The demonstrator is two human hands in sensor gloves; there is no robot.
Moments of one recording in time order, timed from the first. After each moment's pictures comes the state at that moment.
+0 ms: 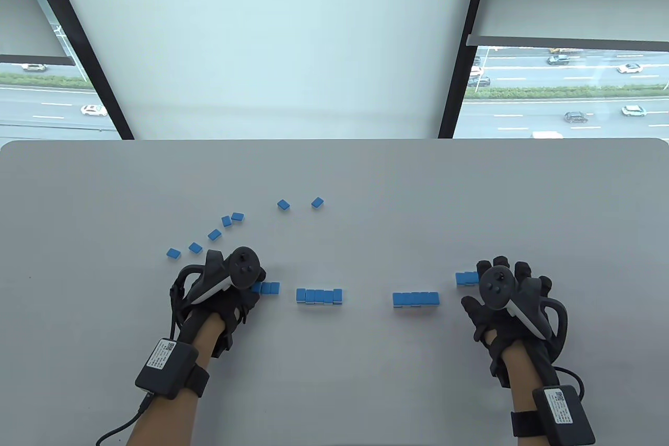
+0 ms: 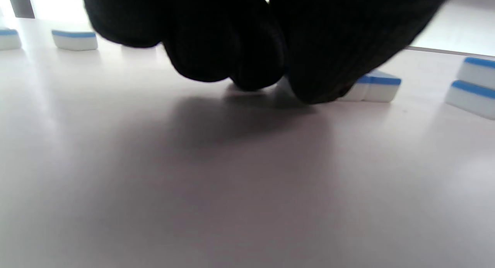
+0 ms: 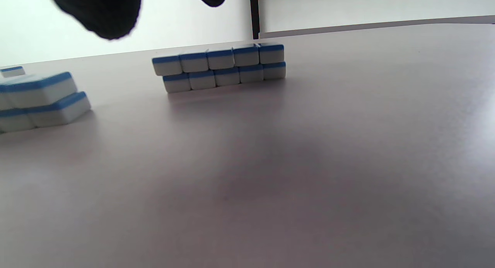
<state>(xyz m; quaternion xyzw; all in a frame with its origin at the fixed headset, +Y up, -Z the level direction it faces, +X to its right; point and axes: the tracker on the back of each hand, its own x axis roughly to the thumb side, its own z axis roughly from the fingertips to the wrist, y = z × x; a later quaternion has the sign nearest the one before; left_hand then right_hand) -0.229 -0.747 -0.397 -0.11 -0.08 0.03 0.99 0.256 -0.741 -0.342 -0.09 0.06 0.99 0.06</state>
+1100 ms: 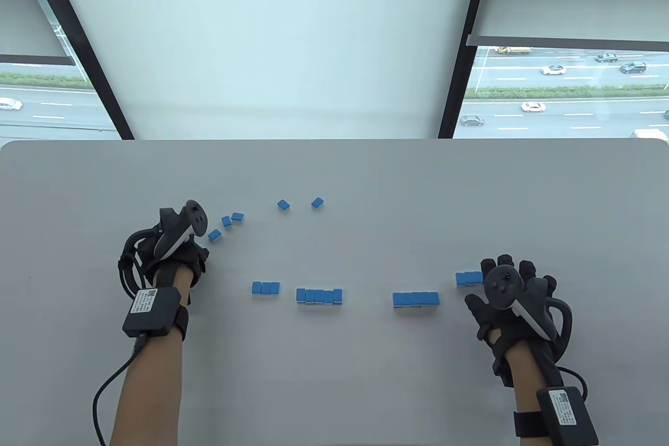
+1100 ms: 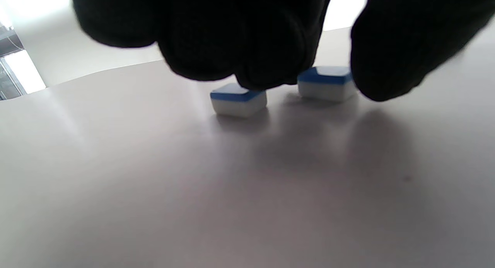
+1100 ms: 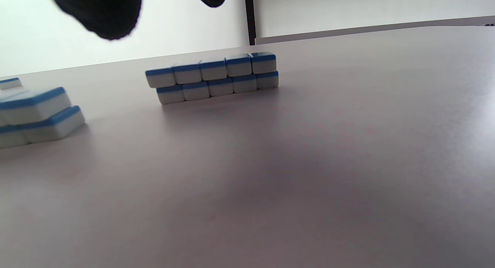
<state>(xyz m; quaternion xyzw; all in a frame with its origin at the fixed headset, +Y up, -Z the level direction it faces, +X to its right) -0.322 -0.736 -0.470 -0.11 0.17 -0.09 0.98 0.262 -0.738 -0.341 -0.10 0.06 0.99 0.07</state>
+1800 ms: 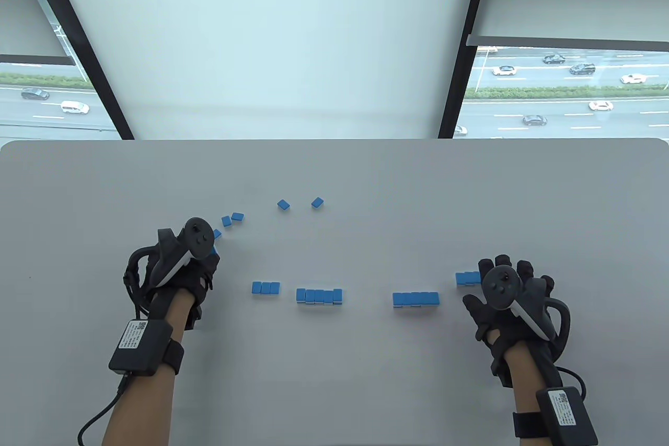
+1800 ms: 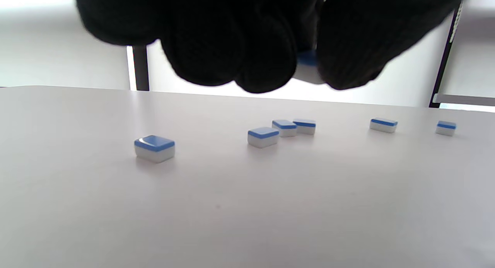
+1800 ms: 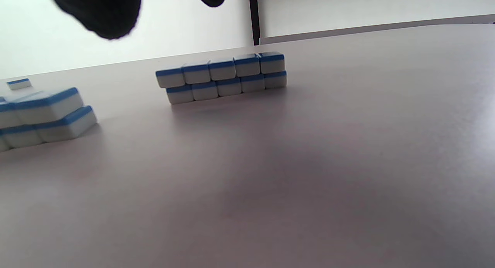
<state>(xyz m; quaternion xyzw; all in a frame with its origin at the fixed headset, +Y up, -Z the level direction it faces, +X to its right) -0.292 -0.698 -0.408 -0.01 0.06 0.02 1.00 0.260 -0.738 -0.341 -0.09 0.06 0.99 0.08</state>
